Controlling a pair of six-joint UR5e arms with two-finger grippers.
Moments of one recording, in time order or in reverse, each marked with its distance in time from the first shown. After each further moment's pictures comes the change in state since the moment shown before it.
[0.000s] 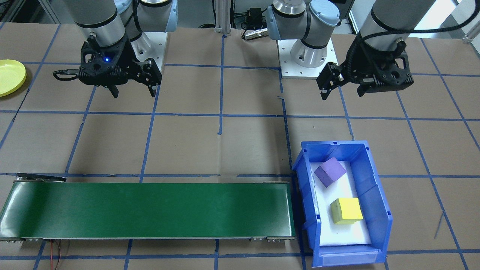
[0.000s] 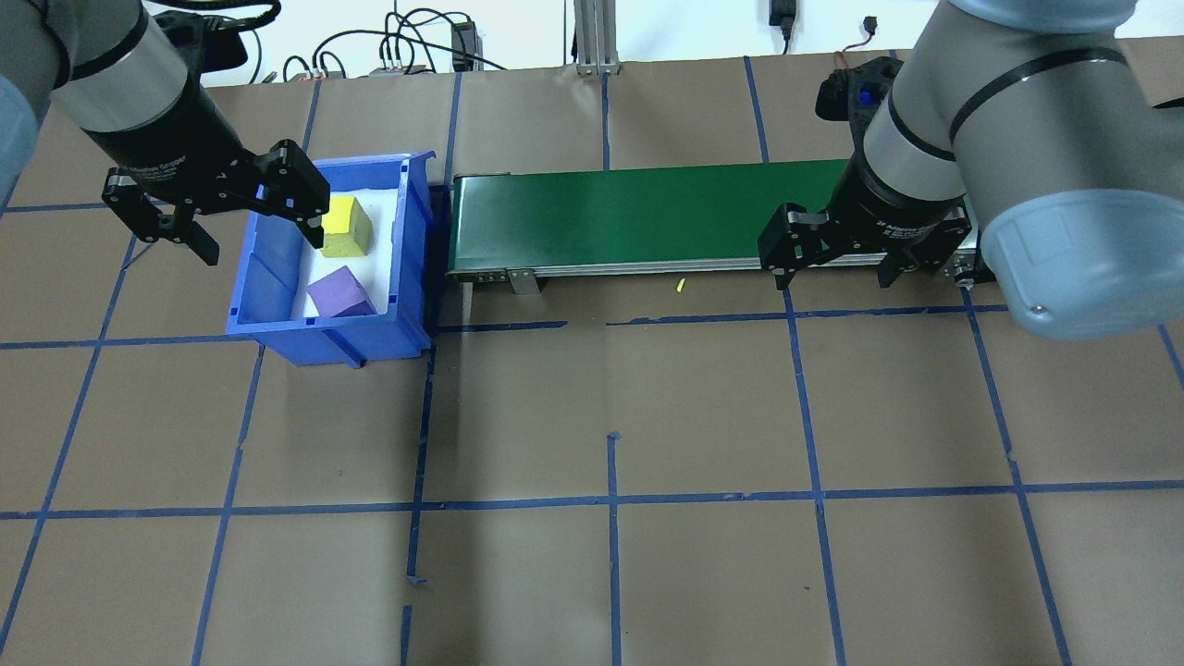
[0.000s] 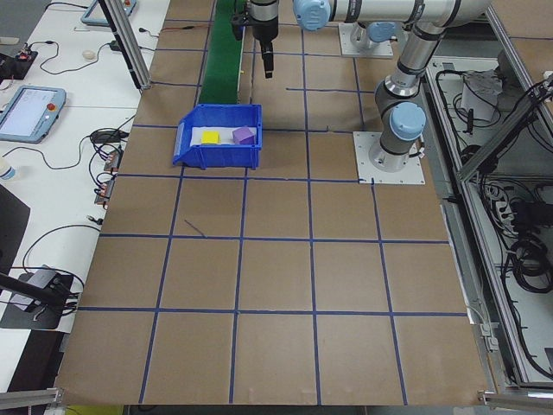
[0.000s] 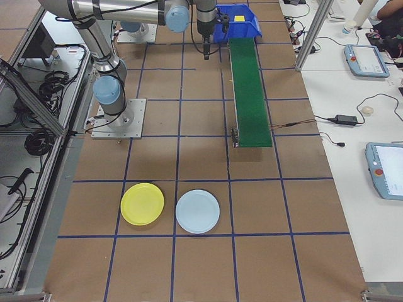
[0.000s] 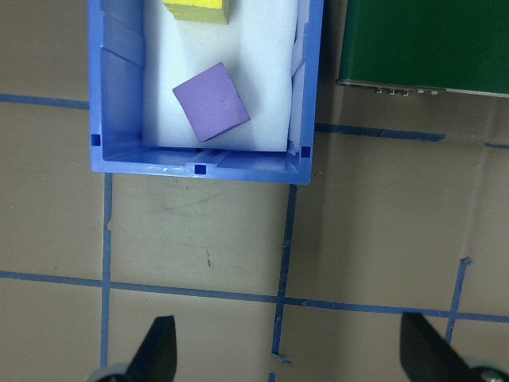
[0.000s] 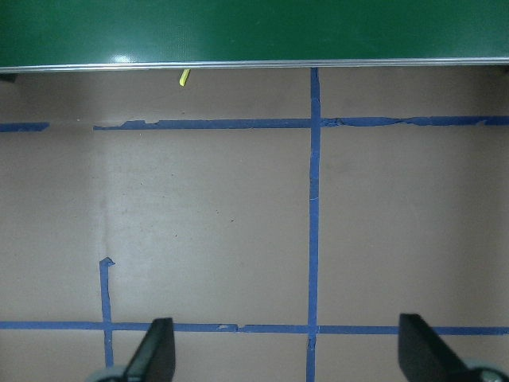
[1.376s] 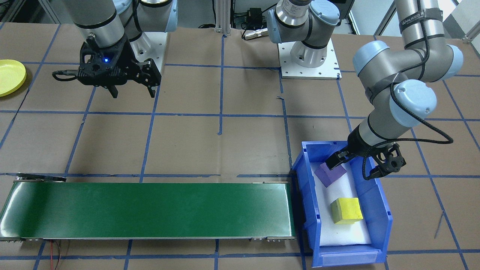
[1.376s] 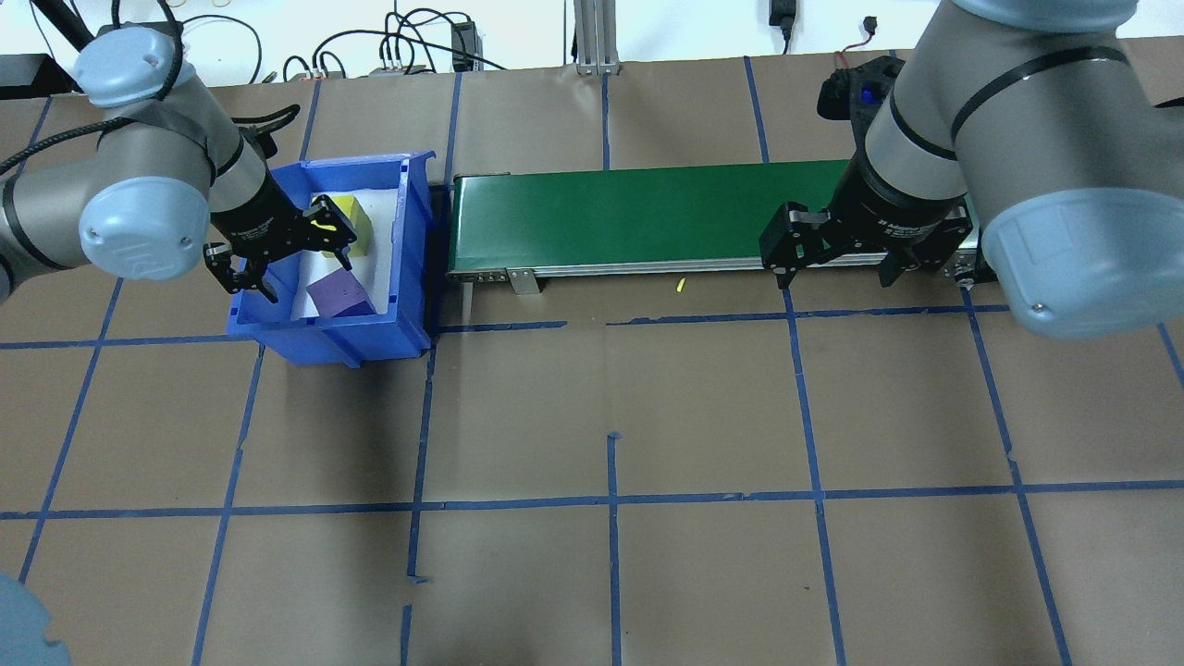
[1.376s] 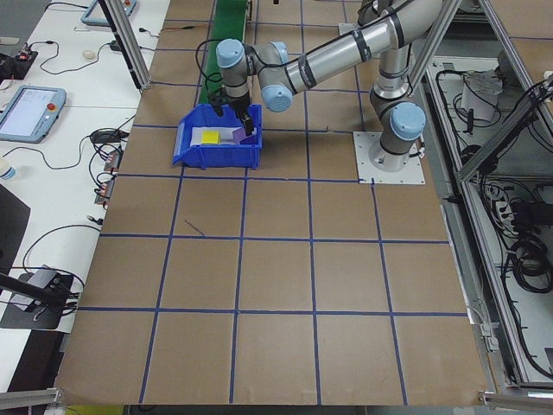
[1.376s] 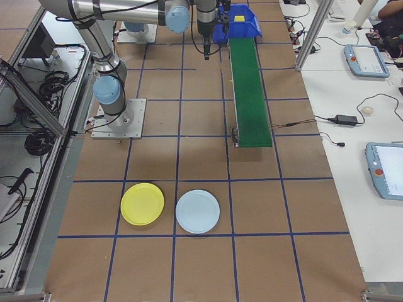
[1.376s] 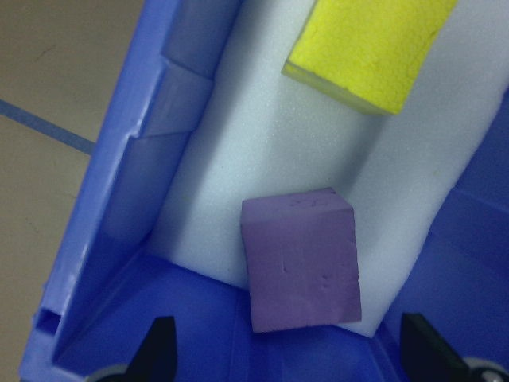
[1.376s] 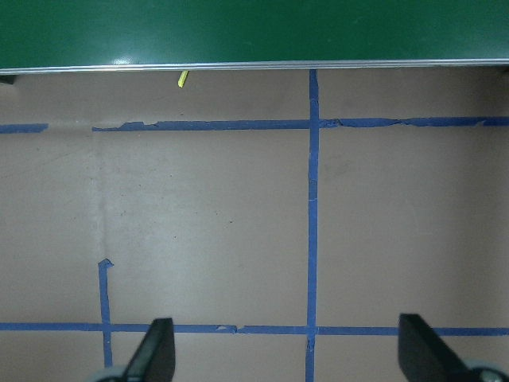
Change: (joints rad) left arm 0.083 -0.279 -0.192 0.469 -0.010 -0.215; right arm -0.003 0.001 0.000 -0.002 0.000 -0.002
